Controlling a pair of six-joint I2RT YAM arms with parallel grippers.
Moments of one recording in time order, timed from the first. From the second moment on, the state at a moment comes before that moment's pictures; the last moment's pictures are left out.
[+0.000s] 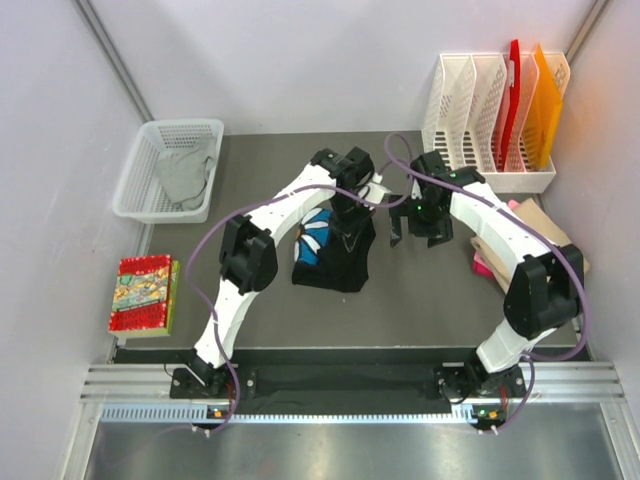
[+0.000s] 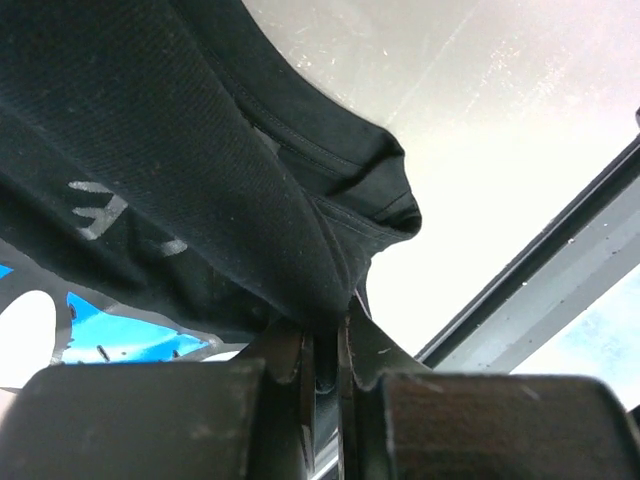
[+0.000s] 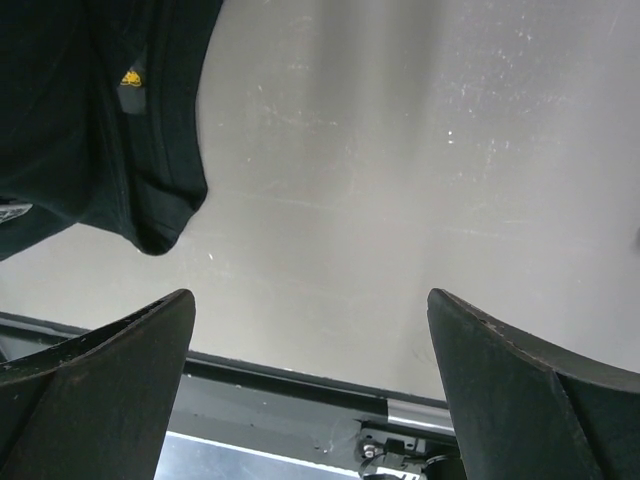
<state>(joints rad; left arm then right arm) -0.70 2.31 2.24 -1.35 0.34 0.18 0.38 1.63 1.40 -1.02 -0.08 0.33</state>
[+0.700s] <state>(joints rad) -0.68 2.37 2.39 -1.35 0.35 0.10 0.38 1.55 1.38 -1.06 -0.06 0.34</state>
